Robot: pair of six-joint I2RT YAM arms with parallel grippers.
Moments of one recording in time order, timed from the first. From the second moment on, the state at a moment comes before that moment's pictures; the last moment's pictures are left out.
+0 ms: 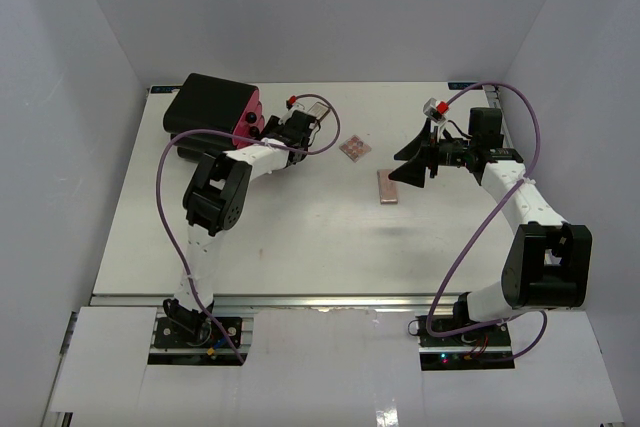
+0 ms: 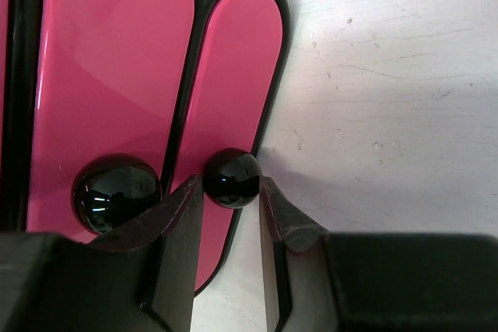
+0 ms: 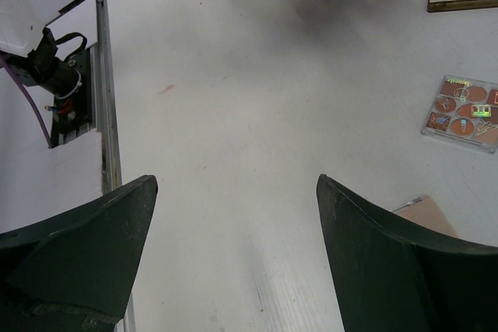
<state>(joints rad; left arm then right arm) -0.49 2.24 1.60 -0.18 -0.91 0.15 0.03 1.45 1.05 -0.29 -1.27 -0.32</state>
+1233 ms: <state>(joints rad) -0.67 2.21 1.62 -0.32 -0.70 -0.03 0.02 1.46 1.05 -0.29 -1.27 -0.32</state>
